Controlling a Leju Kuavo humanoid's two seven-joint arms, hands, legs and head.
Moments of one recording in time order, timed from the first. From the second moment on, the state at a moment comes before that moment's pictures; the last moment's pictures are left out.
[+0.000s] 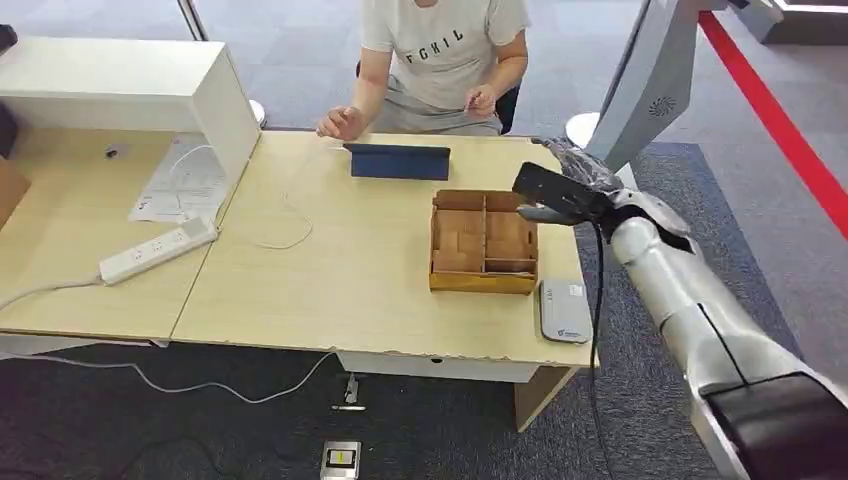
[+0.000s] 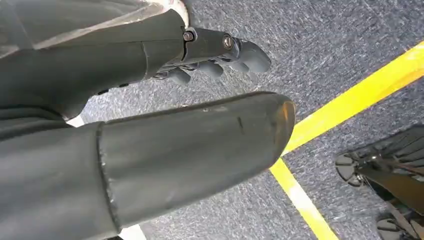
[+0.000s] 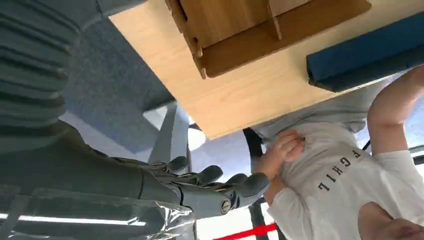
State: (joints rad) left arm -0.18 0.30 -1.38 -0.16 1.03 -0.15 -0.12; right arm -1.09 -0.10 0.53 -0.38 0.60 0.20 -0.28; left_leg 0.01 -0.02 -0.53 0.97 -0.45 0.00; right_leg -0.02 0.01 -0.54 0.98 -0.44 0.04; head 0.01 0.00
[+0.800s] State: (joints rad) left arm -0.17 0.31 -1.38 -0.16 1.12 -0.08 -0.09; right arm -0.60 -0.48 0.42 -1.11 0.12 0.29 0.07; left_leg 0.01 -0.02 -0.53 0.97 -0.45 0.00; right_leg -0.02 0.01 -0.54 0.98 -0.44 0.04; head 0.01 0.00
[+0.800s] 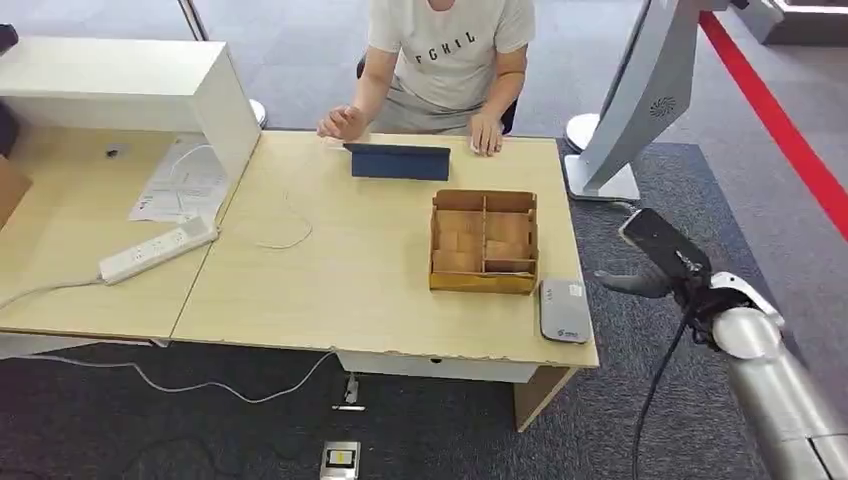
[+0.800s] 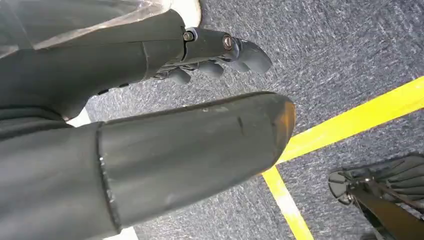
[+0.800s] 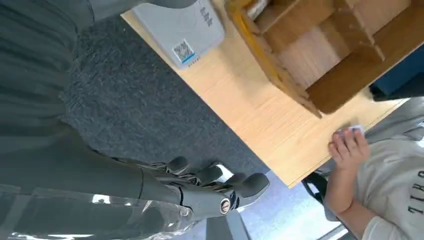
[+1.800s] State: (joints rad) left arm -0.18 0.28 -1.38 -0.16 1.14 -0.06 -0.11; right arm -0.40 -0.42 0.54 -1.69 0.52 0.18 0.20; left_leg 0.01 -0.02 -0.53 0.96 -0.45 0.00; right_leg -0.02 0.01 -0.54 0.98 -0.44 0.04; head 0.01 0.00
